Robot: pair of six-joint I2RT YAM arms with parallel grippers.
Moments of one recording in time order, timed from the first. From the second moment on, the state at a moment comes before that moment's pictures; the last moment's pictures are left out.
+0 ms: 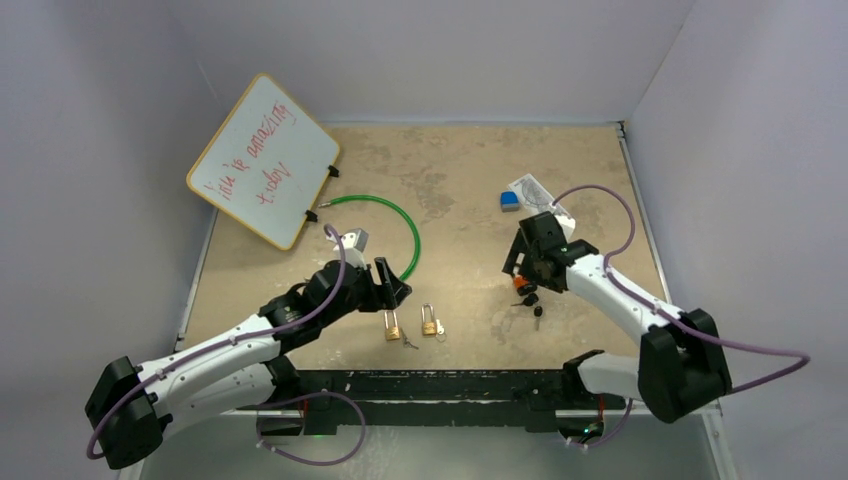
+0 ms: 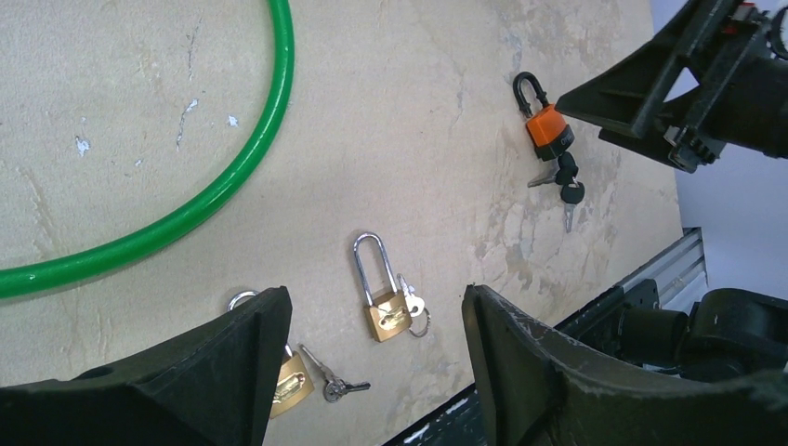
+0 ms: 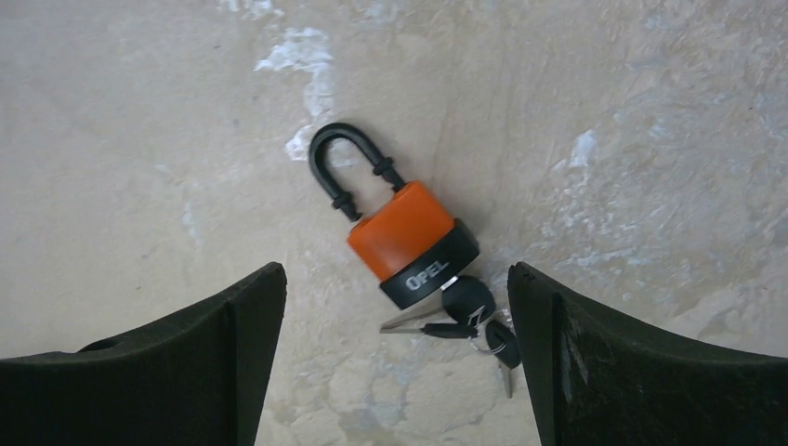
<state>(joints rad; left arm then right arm) -0.87 0.86 0.46 -0.12 -0.15 -0.83 0.43 1.21 0.72 -0.59 0.29 0.74</state>
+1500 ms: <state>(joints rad) -0.87 0.86 0.46 -0.12 -0.13 -0.80 0.37 1.26 0.70 -0.44 -0.08 0.44</state>
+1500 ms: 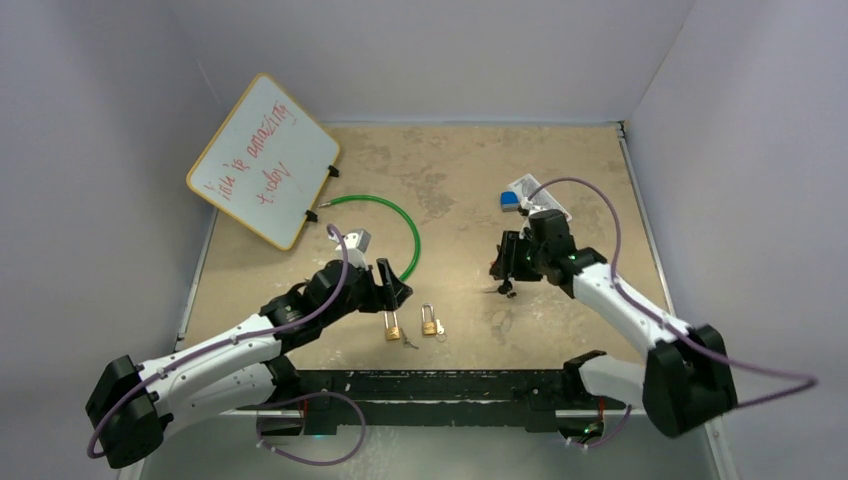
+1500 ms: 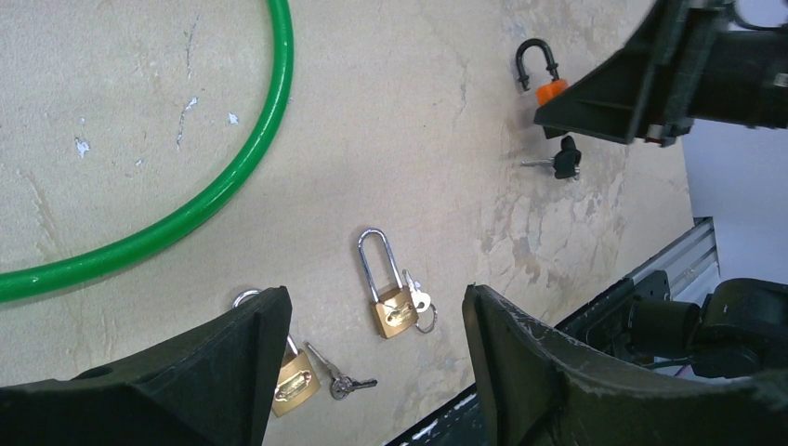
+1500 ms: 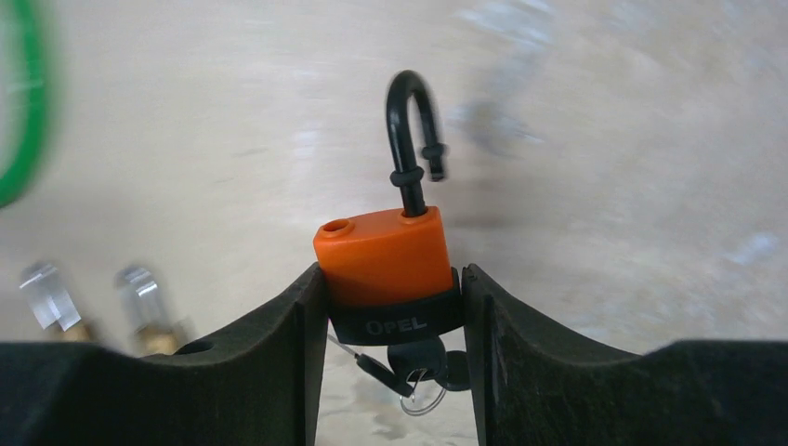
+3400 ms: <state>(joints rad) -0.67 0.96 0.63 0.23 0.84 -0.44 0.56 1.08 0.73 -0.17 -1.19 0.40</state>
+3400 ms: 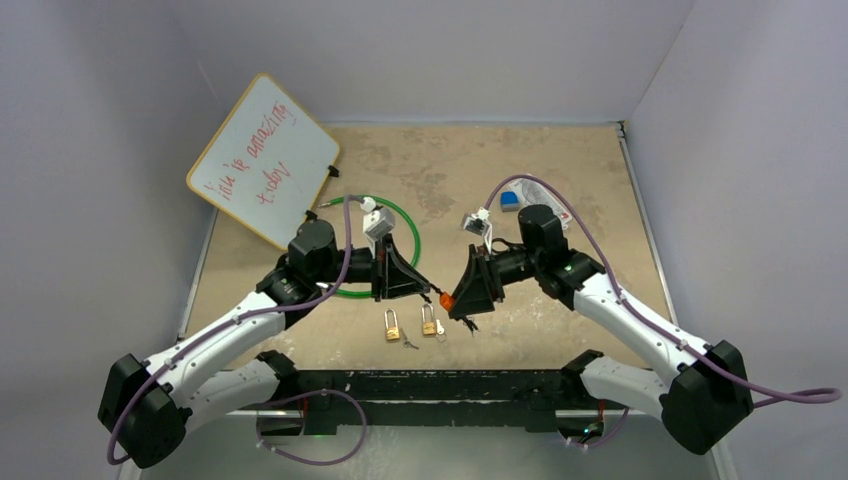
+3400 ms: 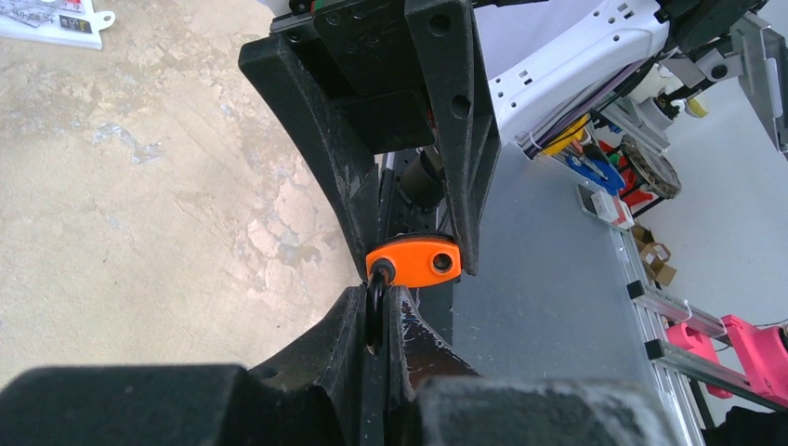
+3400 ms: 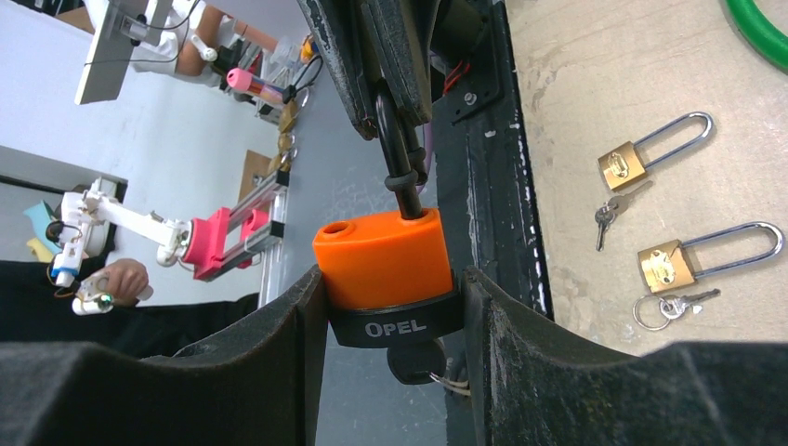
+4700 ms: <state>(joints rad) -0.68 0.97 0.65 0.22 0.79 -0.50 0.56 1.08 0.70 -0.06 -1.18 0.47</state>
